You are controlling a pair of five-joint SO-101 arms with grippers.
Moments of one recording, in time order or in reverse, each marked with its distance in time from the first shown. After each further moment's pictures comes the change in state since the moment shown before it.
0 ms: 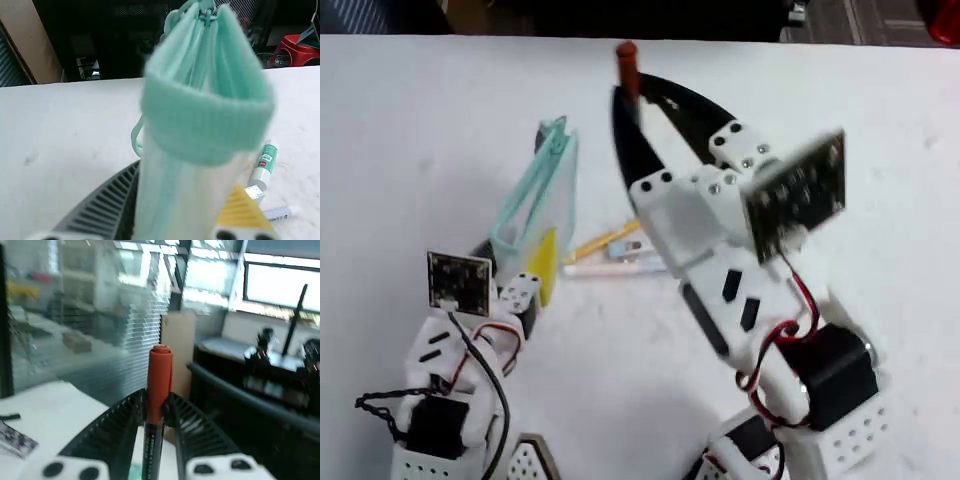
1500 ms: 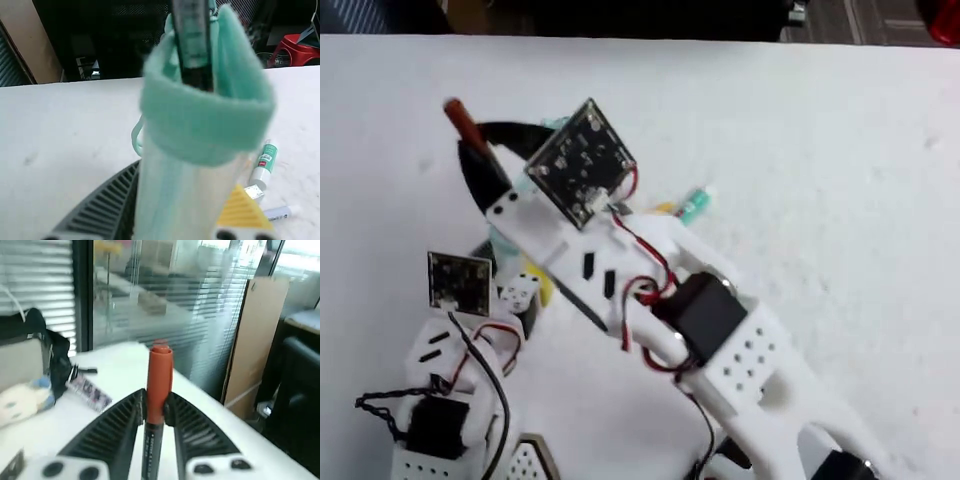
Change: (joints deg) left arm 0.0 0.0 0.0 0.0 0.0; right arm -14.9 15.8 1.0 -3.0 0.0
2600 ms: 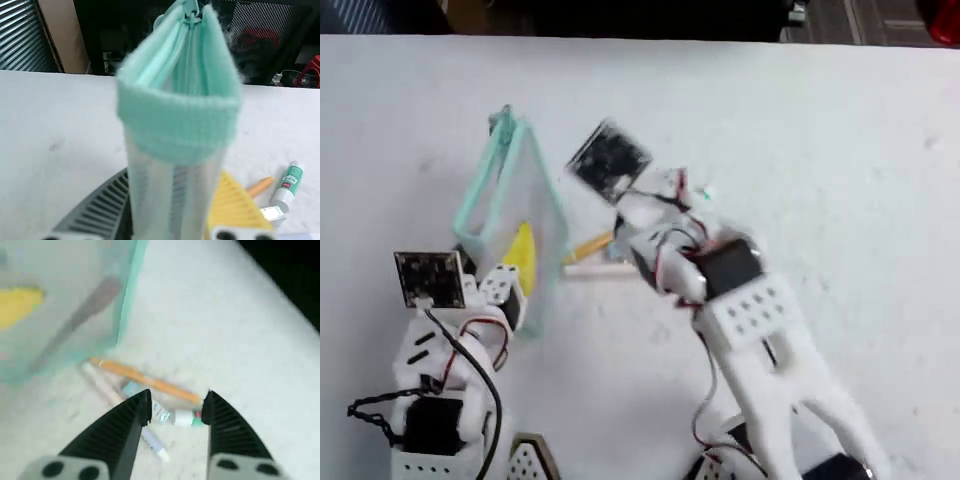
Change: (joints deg) left arm -6.8 0.4 0.1 -1.1 4.0; right arm 19.9 2.9 19.5 21.2 21.6
